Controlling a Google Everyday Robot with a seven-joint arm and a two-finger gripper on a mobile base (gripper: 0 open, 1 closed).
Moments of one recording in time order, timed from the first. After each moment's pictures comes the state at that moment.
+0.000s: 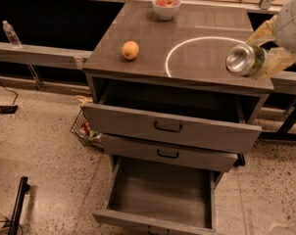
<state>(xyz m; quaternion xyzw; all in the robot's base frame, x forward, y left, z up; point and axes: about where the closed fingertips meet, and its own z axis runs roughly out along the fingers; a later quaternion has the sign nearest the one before) 0.552 -0.255 0.966 -0.75 0.59 -0.13 0.27</state>
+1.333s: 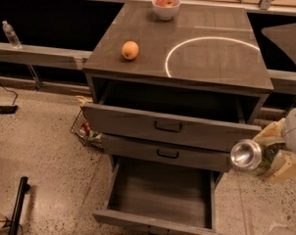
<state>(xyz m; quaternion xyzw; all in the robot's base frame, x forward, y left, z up) 0.373 -0.252 0.837 -0.69 0.70 0.03 0.19</state>
